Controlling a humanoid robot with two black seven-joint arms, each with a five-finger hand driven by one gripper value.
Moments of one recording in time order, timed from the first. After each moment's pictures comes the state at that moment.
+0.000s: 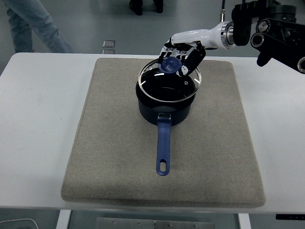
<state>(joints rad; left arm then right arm) 0.02 0.00 -0.13 -0.10 0.08 -0.09 0.00 1.54 -0.28 -0.01 0.86 -0.95 0.47 0.12</state>
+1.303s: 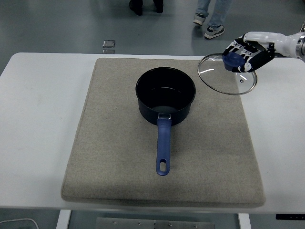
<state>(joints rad) 0.02 0.00 -0.13 -0.10 0.08 -0.09 0.00 1.32 -0.60 0.09 0.86 -0.93 0.42 0.19</state>
